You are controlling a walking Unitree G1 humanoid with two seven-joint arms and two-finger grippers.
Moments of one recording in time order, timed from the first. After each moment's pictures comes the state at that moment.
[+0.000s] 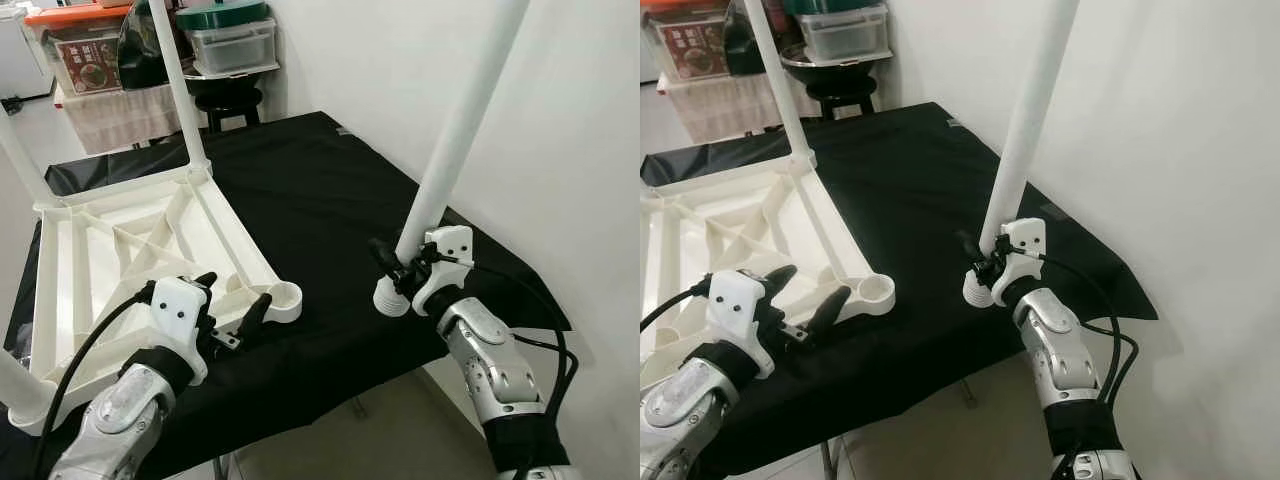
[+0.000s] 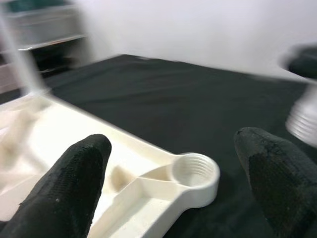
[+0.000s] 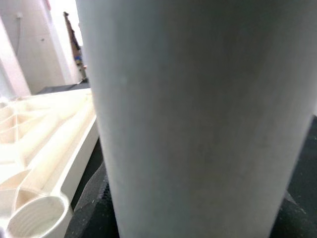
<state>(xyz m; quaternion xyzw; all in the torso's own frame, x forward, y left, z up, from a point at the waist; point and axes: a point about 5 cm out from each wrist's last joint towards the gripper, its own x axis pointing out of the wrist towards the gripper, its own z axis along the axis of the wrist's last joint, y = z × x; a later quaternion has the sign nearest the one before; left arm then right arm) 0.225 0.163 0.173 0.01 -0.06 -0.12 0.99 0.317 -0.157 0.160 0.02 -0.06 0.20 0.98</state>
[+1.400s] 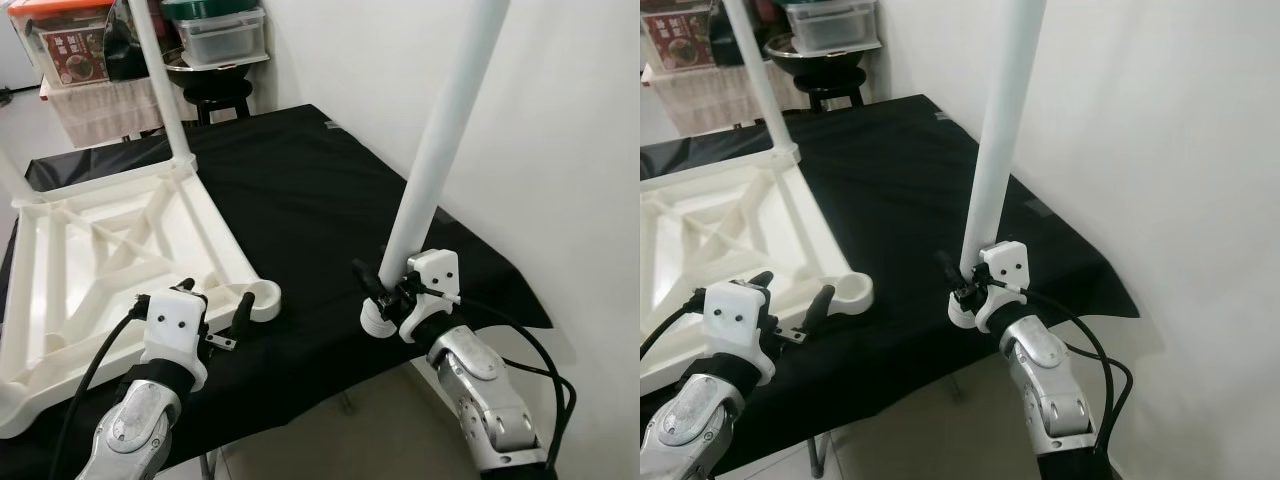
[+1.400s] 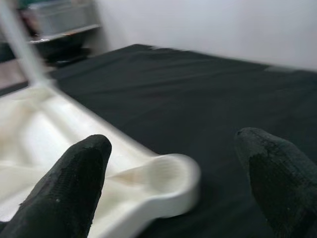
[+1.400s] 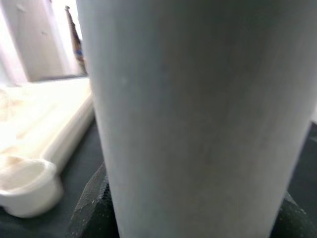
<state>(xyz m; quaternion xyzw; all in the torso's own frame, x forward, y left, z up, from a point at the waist) 0.229 0.156 0.164 0.03 -0.05 -0.08 0.99 0.298 -0.144 0.156 0.00 -0.05 0.20 0.98</state>
